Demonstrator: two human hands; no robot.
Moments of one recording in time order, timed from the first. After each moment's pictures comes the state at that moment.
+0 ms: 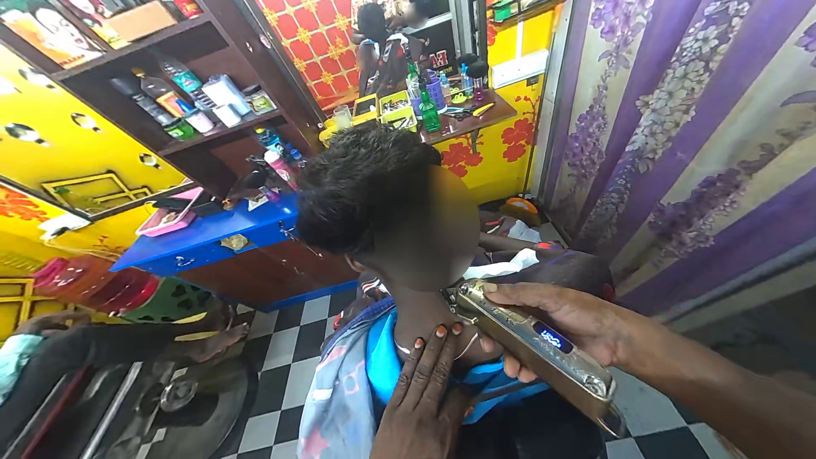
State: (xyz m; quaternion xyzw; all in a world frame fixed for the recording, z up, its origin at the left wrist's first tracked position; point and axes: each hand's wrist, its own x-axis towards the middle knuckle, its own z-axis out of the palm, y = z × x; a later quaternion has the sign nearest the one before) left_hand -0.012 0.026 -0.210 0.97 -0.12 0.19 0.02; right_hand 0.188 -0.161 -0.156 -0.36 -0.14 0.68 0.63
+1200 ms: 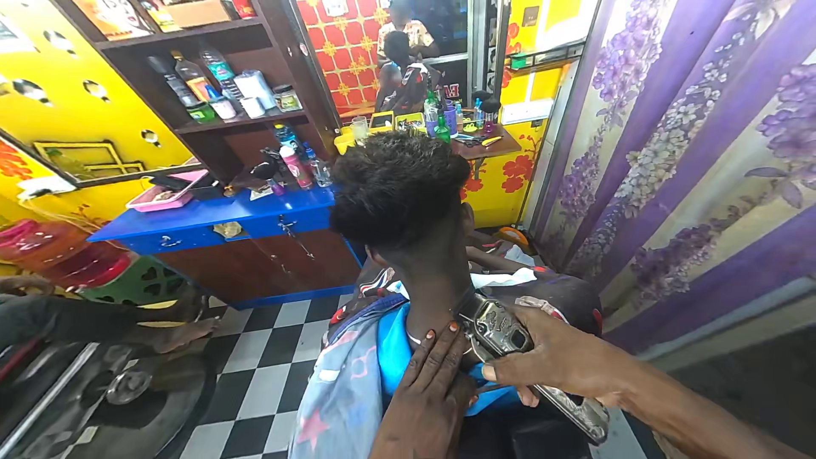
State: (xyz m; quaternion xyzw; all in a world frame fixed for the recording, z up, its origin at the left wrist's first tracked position) left_hand -0.015 0.029 -0.220 0.96 -0.13 0.24 0.02; right_hand 0.137 -0.153 -0.126 -0.65 -0.28 0.49 0.51
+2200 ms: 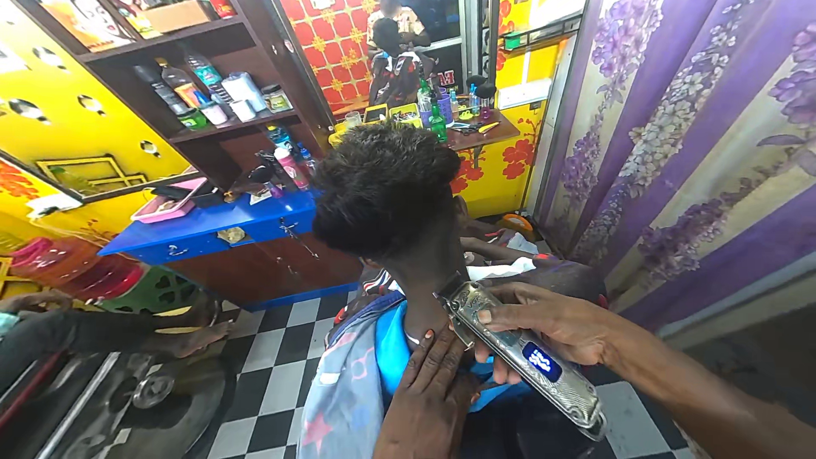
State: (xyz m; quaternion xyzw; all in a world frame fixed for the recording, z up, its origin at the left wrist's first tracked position) left_hand -0.017 0.029 -0.220 0.96 -0.13 0.24 0.03; right_hand 0.166 -0.146 -0.138 -0.47 -0.25 0.61 0.59
